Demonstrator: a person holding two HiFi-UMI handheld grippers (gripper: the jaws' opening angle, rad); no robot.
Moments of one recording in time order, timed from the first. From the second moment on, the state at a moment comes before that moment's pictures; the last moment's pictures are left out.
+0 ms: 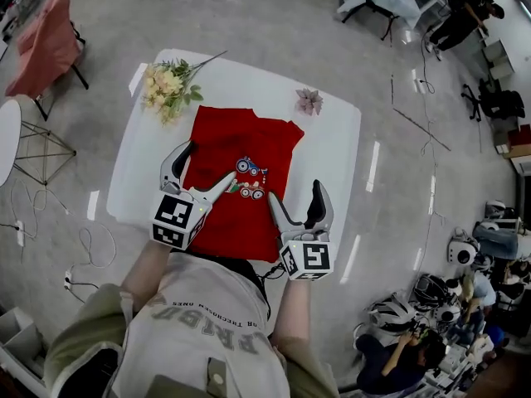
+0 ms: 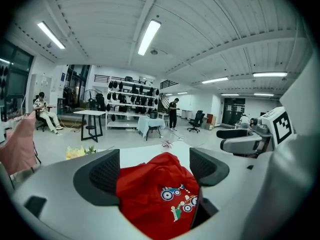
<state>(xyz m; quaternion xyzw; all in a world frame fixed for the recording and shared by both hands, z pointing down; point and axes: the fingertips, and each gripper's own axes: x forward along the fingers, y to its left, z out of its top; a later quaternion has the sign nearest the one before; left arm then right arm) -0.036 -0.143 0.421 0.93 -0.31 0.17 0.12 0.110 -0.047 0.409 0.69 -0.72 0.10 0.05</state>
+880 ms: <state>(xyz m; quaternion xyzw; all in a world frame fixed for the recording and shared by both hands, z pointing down) -0.032 -0.103 0.479 0.87 -0.40 0.23 0.18 0.120 -0.158 0.563 0.48 -0.82 0.23 0.20</state>
